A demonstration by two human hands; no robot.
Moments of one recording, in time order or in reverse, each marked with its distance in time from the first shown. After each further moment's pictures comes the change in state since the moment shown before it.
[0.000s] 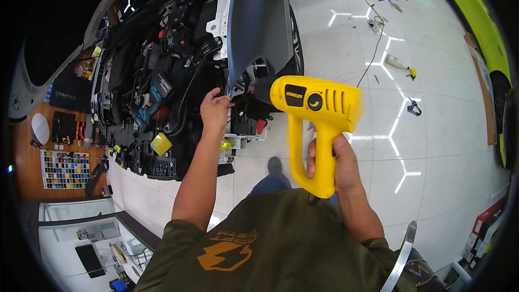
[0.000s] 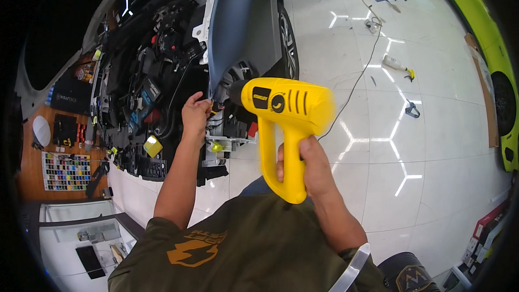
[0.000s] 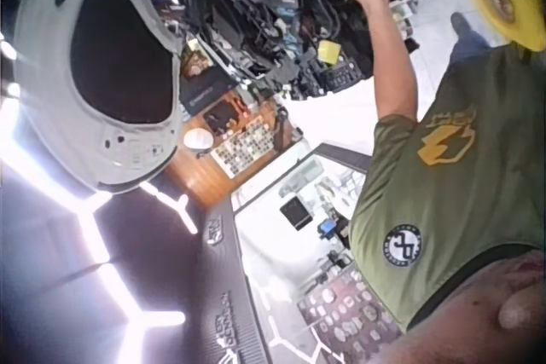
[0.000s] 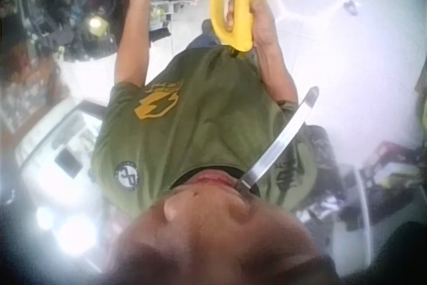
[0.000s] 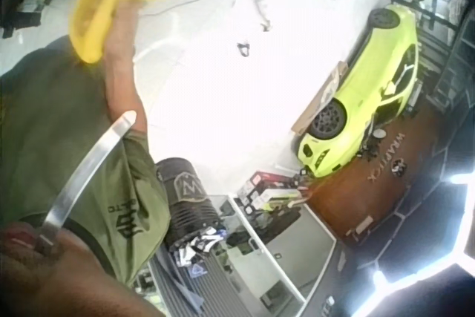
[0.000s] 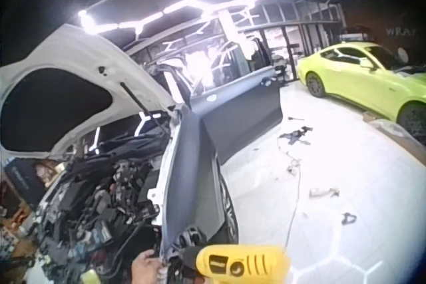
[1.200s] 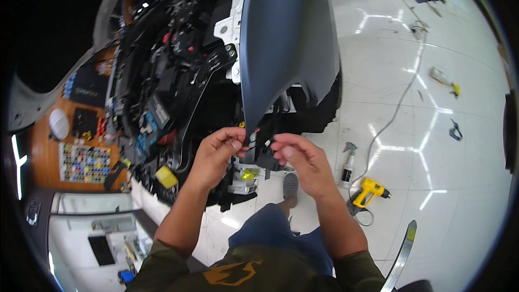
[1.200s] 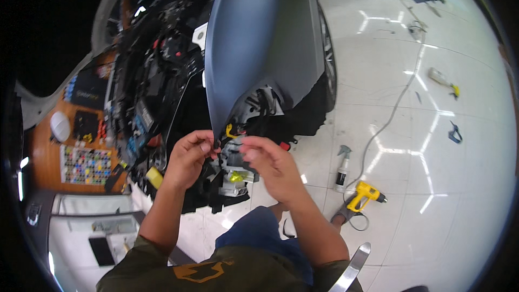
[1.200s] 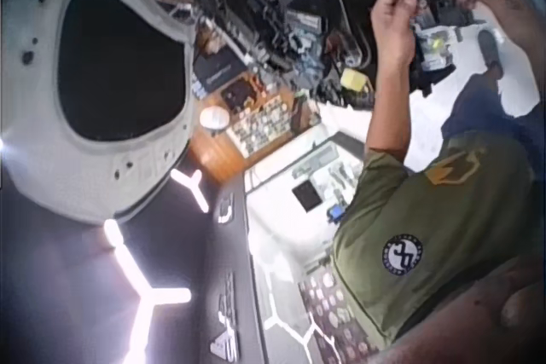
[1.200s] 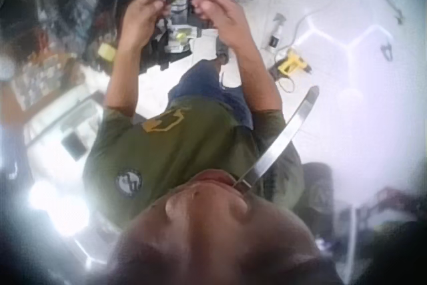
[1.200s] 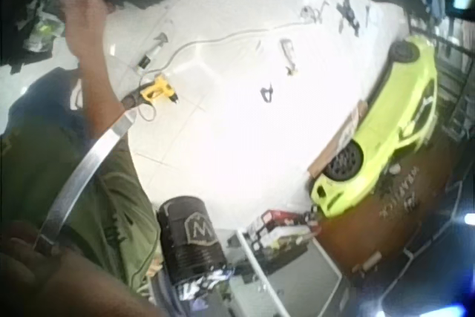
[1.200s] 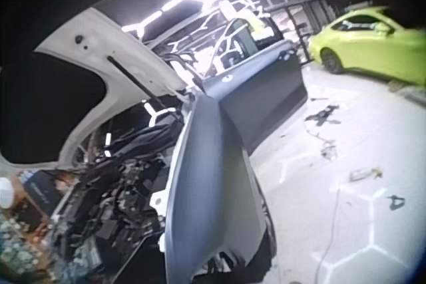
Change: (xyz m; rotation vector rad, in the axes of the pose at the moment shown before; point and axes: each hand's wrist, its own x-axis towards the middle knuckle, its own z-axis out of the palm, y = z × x) left_hand 0.045 -0.009 -0.049 -0.074 -0.453 -0.097; right_hand 0.209 0.131 -0.038 -0.333 -0.121 -0.048
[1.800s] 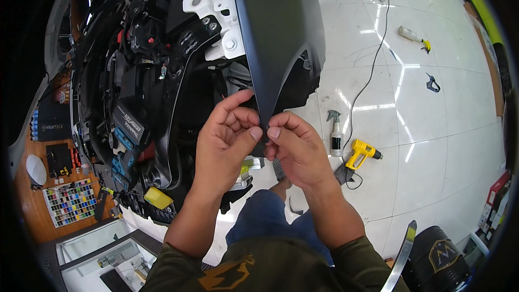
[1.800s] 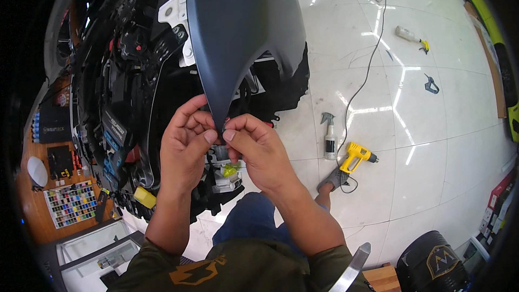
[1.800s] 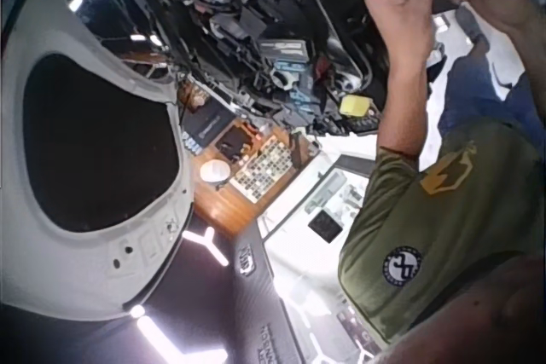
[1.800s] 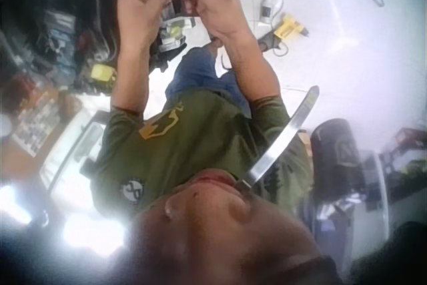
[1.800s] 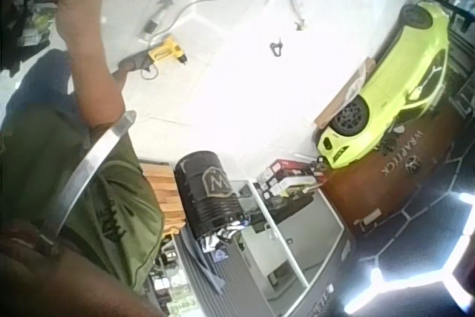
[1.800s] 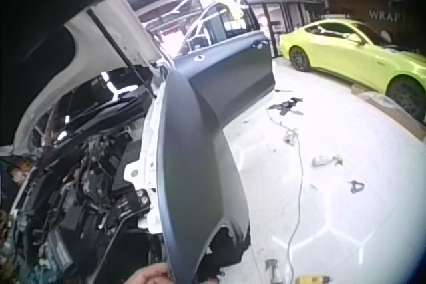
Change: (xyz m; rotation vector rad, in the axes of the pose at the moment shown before) left_hand 0.025 0.001 0.001 -0.144 -0.185 0.152; right_hand 0.028 0.035 0.058 0.396 0.208 0.022
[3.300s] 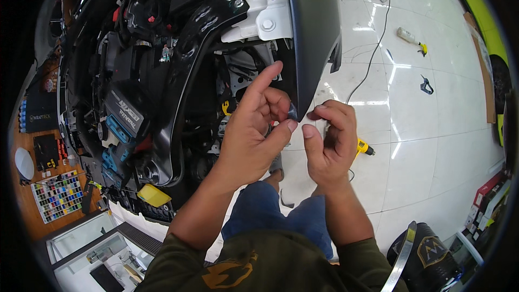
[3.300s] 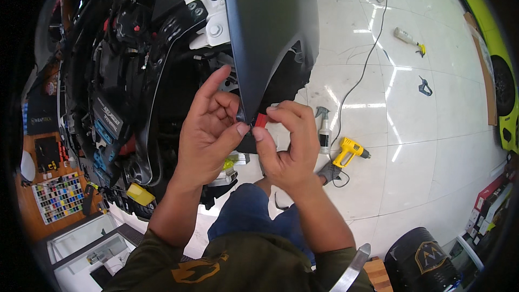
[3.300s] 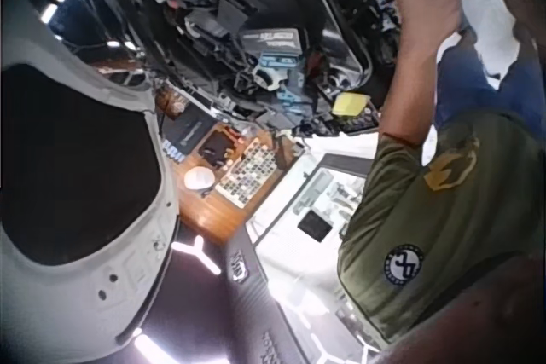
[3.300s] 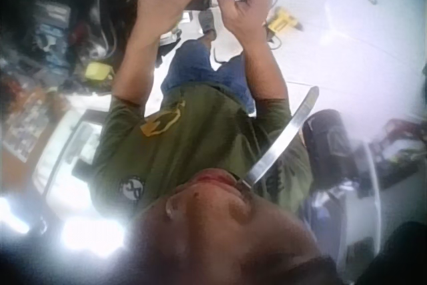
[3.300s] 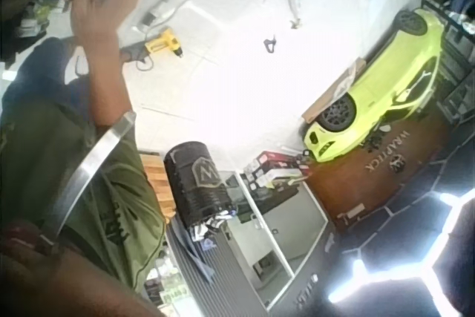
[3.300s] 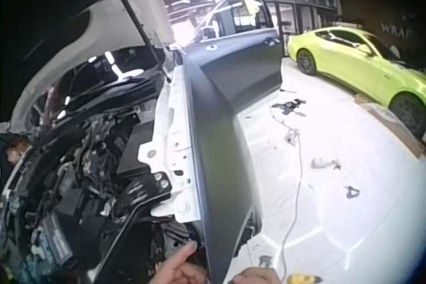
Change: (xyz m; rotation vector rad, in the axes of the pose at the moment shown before) left_hand 0.014 -0.020 -0.012 0.034 -0.168 0.142; right_hand 0.006 0.012 -0.015 -1.115 0.176 -1.004
